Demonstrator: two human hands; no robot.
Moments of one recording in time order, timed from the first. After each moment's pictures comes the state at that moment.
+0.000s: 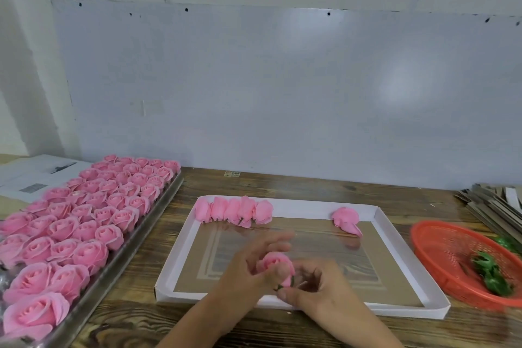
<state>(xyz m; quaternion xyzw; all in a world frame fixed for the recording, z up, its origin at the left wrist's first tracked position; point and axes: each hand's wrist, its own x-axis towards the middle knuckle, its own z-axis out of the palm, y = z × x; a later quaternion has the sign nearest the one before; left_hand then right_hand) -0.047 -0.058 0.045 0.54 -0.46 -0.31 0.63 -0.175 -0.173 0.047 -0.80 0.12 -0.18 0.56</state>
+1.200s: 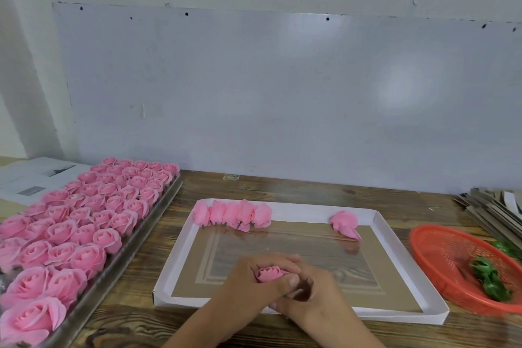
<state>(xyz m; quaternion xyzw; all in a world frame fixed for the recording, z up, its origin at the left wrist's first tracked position) -0.049 -0.062 0.043 0.59 -0.46 -0.29 0.60 -0.167 -0.162 0.044 -0.81 0.22 -0.20 0.51</state>
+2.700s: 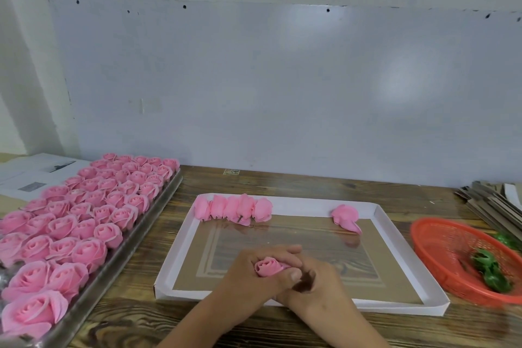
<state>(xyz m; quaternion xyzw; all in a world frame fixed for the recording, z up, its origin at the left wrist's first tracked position) -0.047 -0.065 0.038 0.57 -0.50 -0.28 0.59 -0.166 -0.156 0.046 -0.80 0.22 -0.23 0.51</state>
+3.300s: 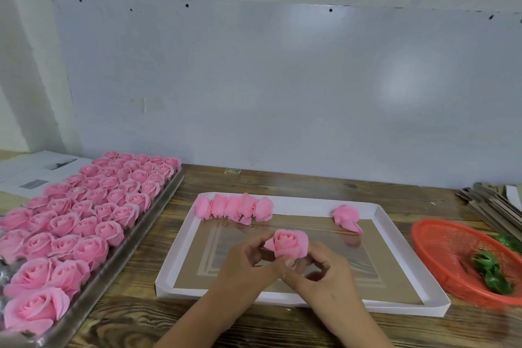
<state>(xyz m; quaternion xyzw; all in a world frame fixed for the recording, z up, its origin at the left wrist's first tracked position) -0.048 -0.066 0.041 0.60 -0.41 -0.26 0.64 -0.165 -0.171 0.033 -0.77 0.20 -0.35 0.49</state>
